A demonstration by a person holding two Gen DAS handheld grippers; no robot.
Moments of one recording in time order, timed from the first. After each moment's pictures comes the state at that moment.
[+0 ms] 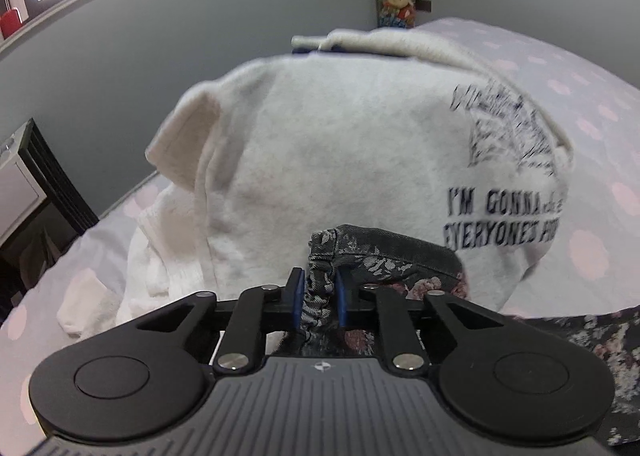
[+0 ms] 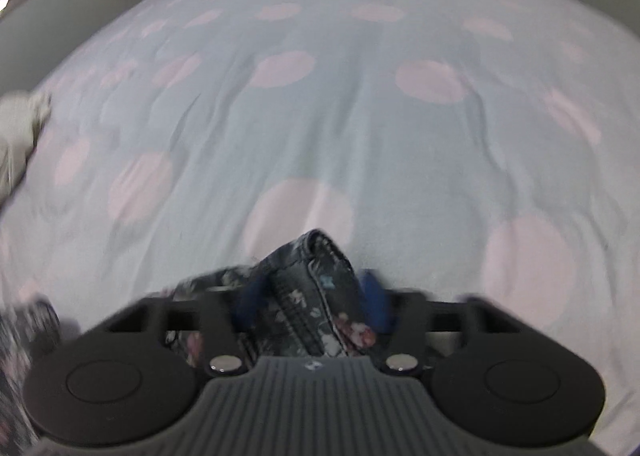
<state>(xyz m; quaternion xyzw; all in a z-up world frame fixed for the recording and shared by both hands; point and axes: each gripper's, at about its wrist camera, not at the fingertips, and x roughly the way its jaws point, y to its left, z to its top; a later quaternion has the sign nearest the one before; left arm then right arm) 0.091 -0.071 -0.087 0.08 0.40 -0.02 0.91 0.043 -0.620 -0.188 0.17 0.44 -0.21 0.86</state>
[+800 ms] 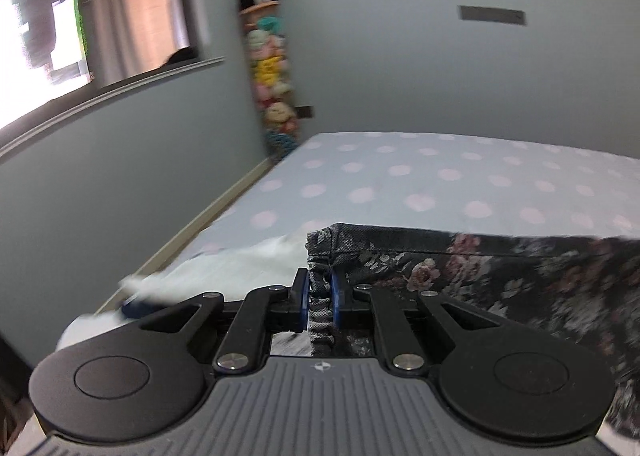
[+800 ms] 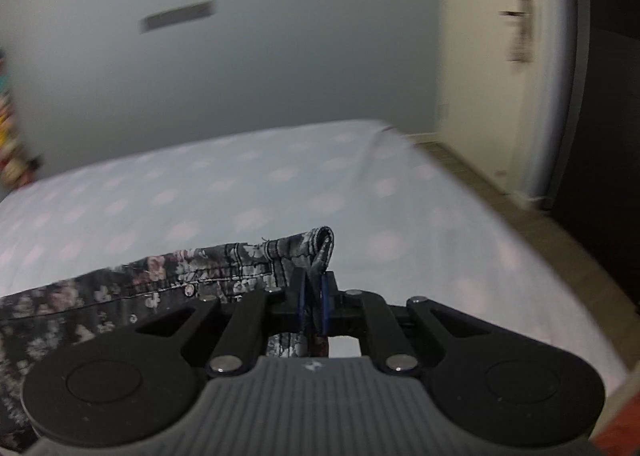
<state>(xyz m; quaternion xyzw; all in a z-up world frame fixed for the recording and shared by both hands) 0.139 -0.275 0.039 0.14 0.26 -0.18 0.94 -0.233 -0.730 0.011 0.18 0.21 -0.53 0.80</state>
